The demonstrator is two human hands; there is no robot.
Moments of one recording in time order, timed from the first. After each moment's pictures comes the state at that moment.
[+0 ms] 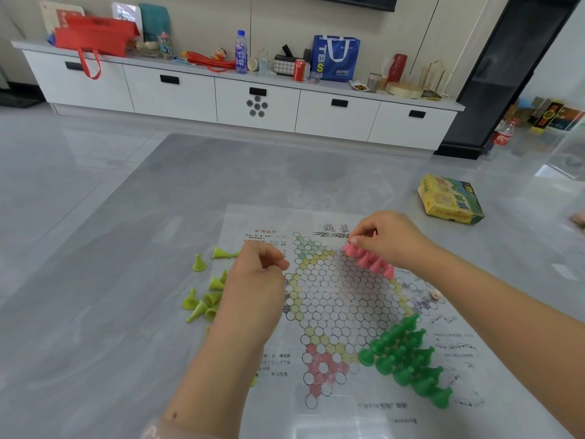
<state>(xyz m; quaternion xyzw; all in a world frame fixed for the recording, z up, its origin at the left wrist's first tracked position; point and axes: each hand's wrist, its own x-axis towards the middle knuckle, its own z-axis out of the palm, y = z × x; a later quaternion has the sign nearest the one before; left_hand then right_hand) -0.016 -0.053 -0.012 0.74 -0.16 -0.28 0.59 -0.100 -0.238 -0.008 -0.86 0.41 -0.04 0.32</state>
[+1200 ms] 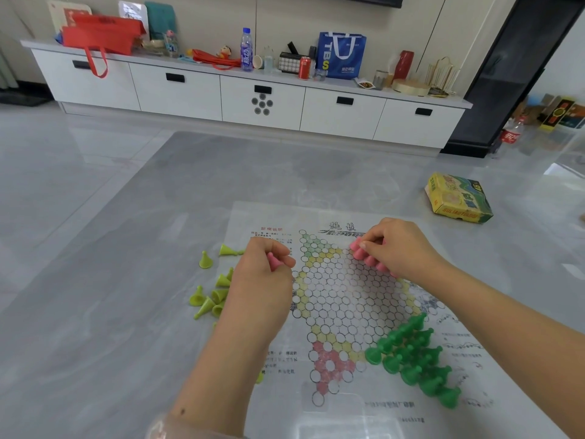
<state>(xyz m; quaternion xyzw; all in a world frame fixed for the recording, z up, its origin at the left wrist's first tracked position) -0.013 -0.051 -0.016 0.74 -0.19 -0.27 0.58 -0.103 -0.236 -0.026 -0.87 0.40 -0.08 0.26</state>
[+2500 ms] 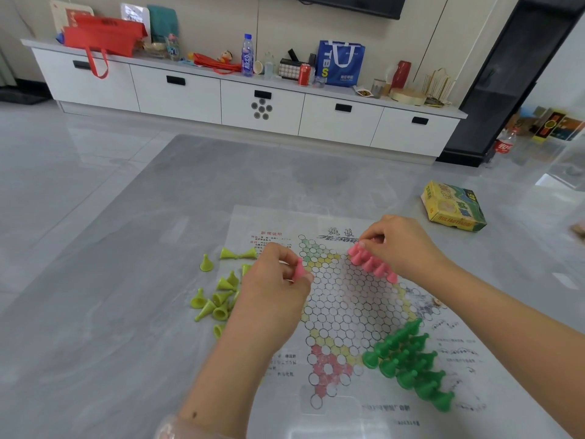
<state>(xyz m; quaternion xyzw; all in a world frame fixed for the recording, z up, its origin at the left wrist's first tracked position) -0.018 -0.047 -0.015 0.74 -0.26 -0.30 0.54 -0.102 -0.229 -0.009 -0.88 0.39 -0.09 0.25</state>
